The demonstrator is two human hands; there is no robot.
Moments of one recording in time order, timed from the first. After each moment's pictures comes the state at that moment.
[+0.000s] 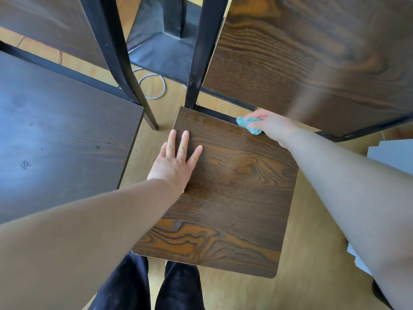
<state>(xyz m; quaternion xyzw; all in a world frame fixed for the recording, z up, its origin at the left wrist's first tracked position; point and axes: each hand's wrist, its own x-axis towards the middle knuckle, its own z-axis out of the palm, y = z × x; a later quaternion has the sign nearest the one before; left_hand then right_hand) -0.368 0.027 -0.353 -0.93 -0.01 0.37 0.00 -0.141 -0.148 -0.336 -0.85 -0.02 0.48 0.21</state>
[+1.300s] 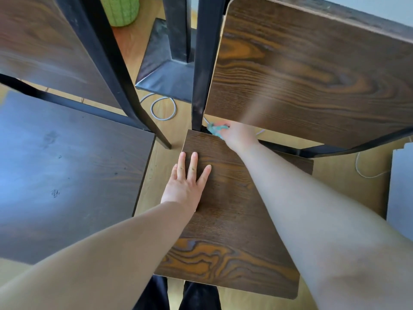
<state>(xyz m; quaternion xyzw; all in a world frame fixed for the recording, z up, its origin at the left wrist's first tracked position) -0.364 0.023 -0.352 -0.92 -0.02 0.40 0.01 -0.178 -0.050 -0.359 -0.91 -0.05 0.37 0.17</state>
